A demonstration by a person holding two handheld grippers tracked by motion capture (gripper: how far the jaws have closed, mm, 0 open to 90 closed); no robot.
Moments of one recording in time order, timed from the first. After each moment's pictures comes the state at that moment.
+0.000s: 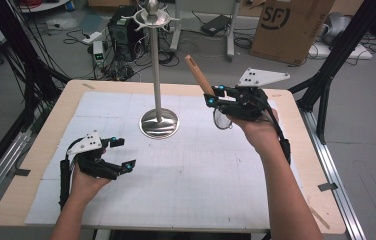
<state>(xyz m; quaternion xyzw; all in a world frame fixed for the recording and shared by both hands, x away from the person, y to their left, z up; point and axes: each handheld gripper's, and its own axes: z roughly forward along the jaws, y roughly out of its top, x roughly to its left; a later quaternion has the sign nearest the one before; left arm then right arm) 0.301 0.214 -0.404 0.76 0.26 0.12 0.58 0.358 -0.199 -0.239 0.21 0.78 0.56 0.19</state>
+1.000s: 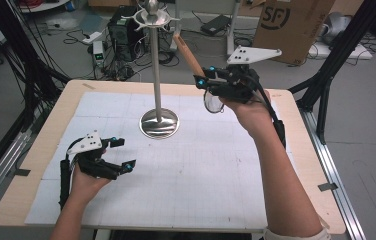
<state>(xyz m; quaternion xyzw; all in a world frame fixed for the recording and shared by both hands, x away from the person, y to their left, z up) 0.301 0.214 -0.404 0.76 0.26 0.12 0.58 0.376 -0.173 -0.202 0.20 0.78 0.56 0.20</state>
